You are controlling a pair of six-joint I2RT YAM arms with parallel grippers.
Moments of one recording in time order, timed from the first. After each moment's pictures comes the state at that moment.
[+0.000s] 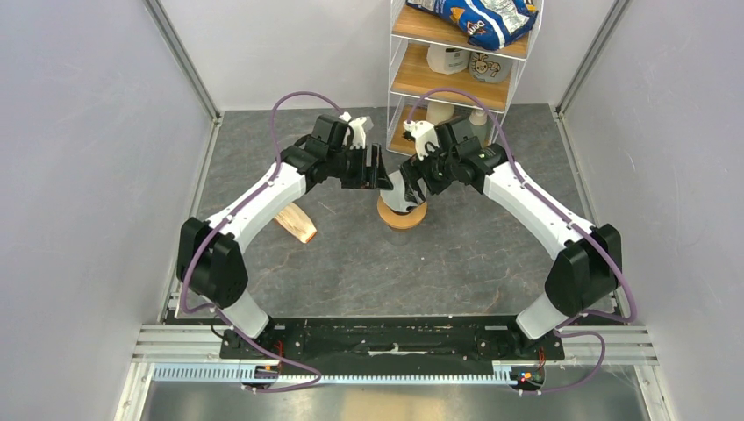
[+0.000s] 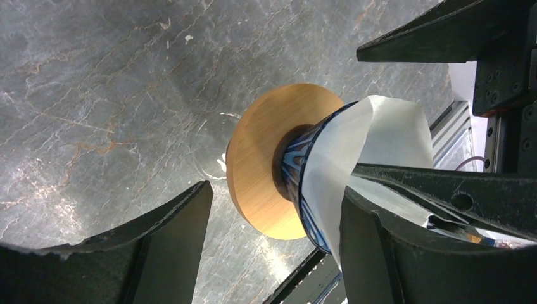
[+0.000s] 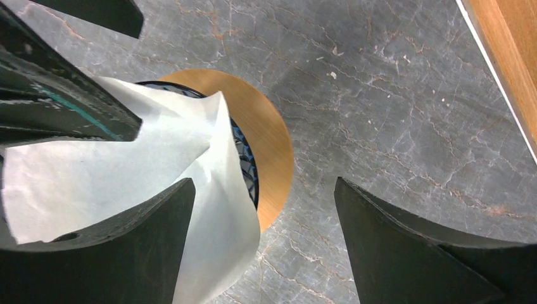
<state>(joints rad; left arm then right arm) -0.51 1.64 1.41 -0.53 0.42 -0.40 0.49 1.58 1.41 -0.67 -0.26 -0.13</state>
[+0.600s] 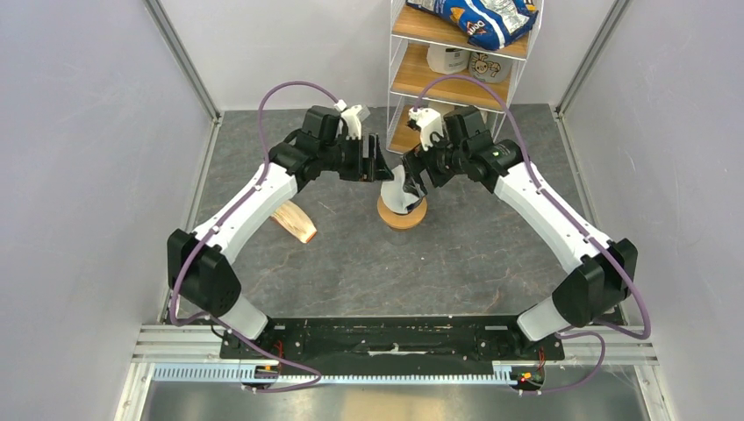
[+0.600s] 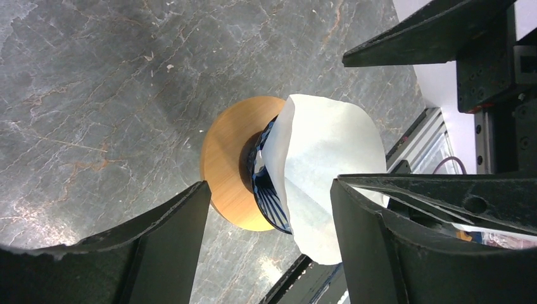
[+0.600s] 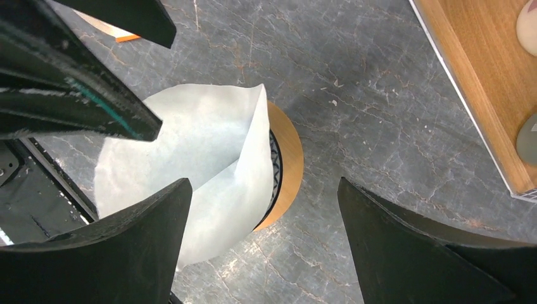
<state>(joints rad) -0.51 1.58 1.45 -0.52 0.45 -0.40 0.49 1.52 1.48 -0.69 -0.30 -0.13</state>
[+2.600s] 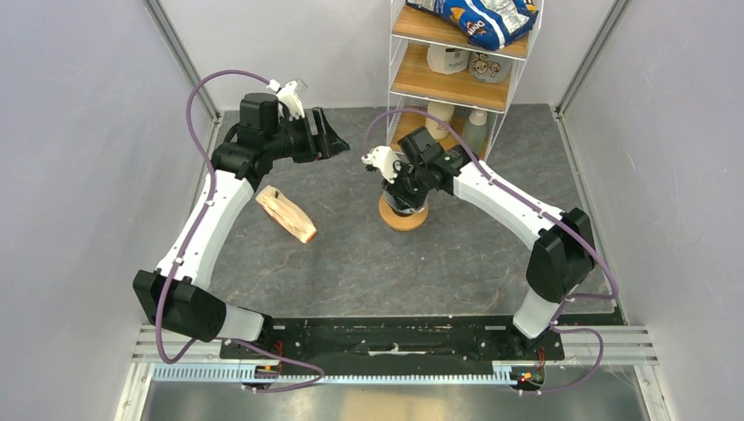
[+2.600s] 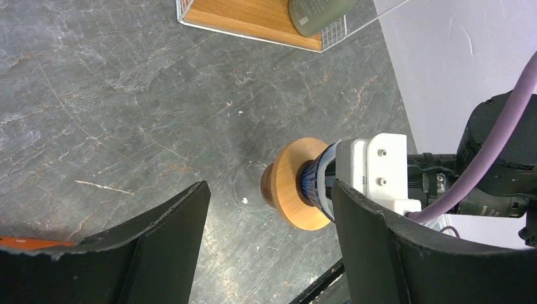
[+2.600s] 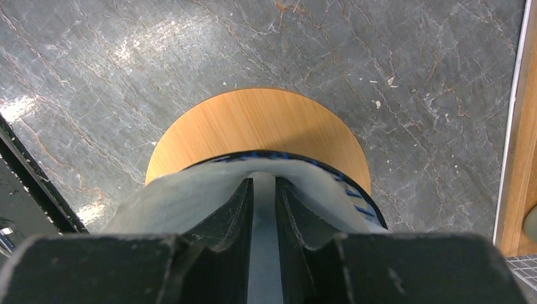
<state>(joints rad) -0.27 1.40 1.47 -0.58 0.42 -0.42 0.65 1.71 1.52 -0.80 -0.25 -0.44</state>
